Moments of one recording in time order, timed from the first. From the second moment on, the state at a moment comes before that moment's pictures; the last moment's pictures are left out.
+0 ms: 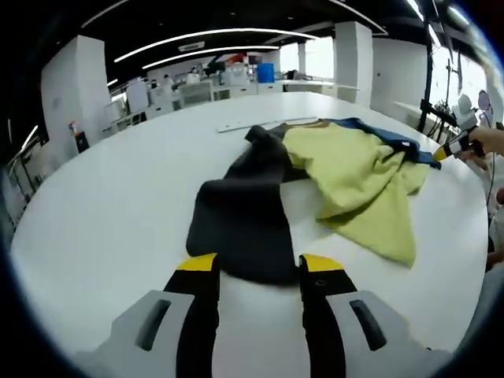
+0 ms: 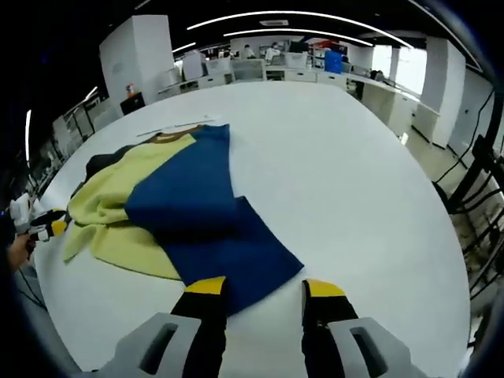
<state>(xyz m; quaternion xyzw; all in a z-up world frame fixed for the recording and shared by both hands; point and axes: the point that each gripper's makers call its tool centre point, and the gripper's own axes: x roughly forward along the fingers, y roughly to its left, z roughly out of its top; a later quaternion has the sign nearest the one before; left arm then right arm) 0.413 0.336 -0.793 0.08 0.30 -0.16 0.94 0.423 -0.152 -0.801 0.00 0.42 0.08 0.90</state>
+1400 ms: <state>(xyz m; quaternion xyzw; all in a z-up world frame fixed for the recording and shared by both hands) 0.424 0.348 -0.722 -0.07 0.26 -0.14 0.95 0.439 -0.174 -0.768 -0.02 0.37 0.07 0.92</state>
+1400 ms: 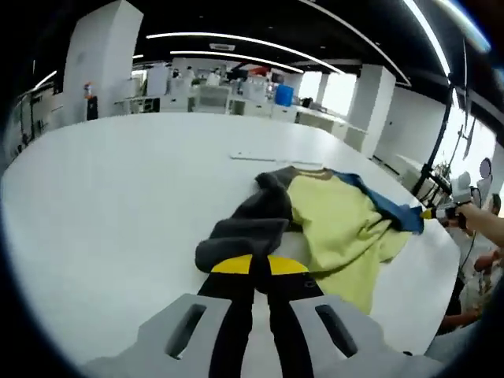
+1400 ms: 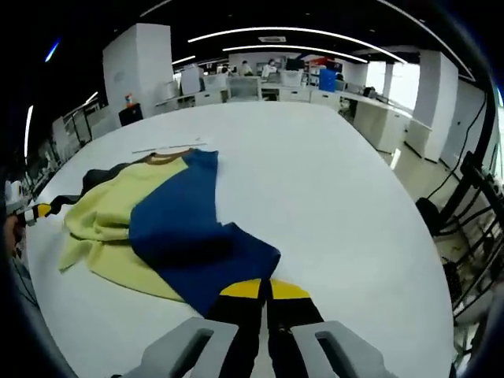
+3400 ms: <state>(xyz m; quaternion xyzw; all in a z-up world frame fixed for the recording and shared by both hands) 0.476 0.509 -0.752 0.02 0.30 0.08 0.95 0.448 -0.323 -0.769 -0.07 0.40 -0.08 0.91</state>
